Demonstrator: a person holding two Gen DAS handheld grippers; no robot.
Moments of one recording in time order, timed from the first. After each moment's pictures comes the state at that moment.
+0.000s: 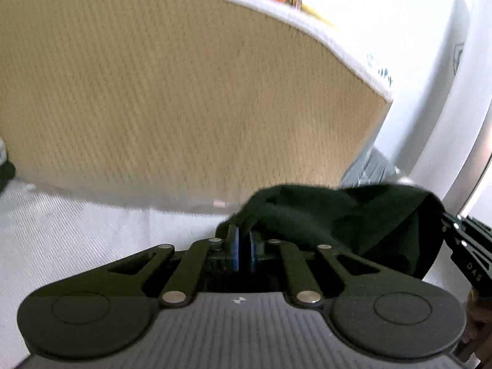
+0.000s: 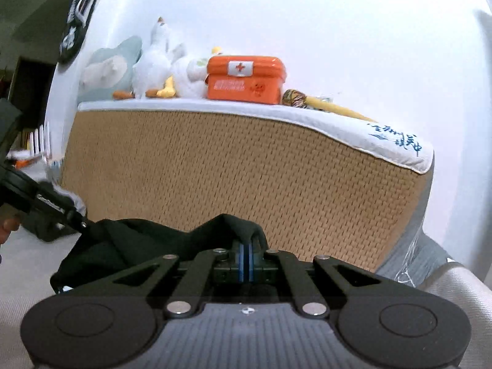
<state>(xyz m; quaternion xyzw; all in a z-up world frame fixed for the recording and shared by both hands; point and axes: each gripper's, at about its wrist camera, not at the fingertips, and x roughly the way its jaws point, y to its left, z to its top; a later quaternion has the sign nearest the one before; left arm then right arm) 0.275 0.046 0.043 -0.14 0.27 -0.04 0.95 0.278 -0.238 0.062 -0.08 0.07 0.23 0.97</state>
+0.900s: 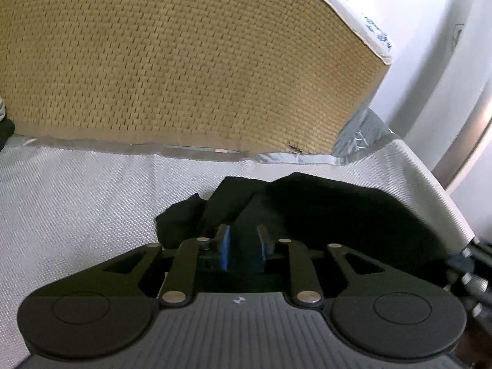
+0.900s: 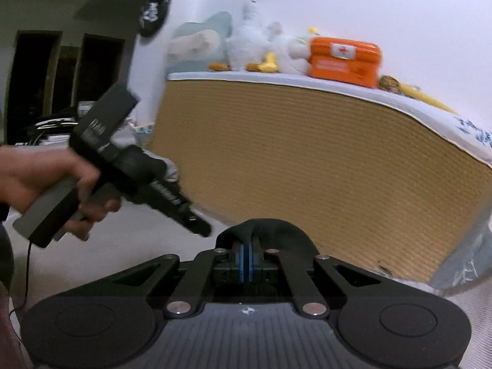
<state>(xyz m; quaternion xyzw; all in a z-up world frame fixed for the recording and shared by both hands) 0.256 0.069 0.005 -0.16 0.35 -0.08 0.92 0.197 -0.169 0.036 -0.13 0.12 0.37 0.91</state>
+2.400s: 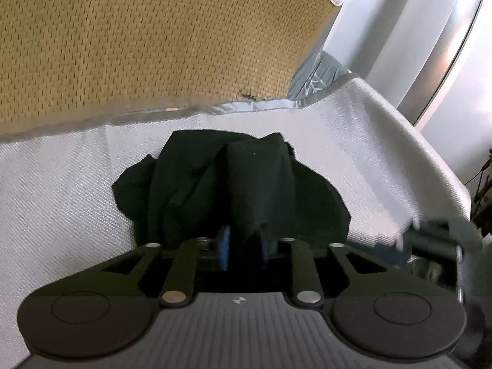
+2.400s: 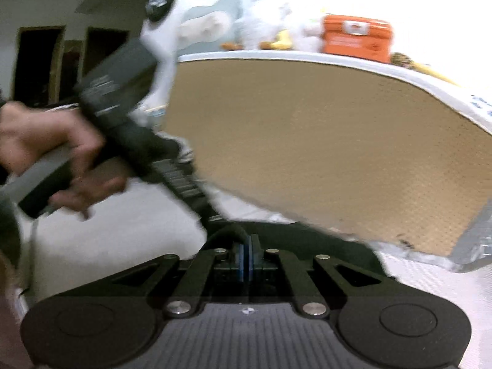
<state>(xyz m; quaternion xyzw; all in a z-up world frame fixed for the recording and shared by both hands) 0.244 0.038 -0.005 -0.10 0.41 -0.17 0.89 0.209 -0.177 0.009 -0.13 0.15 0.38 0.91</state>
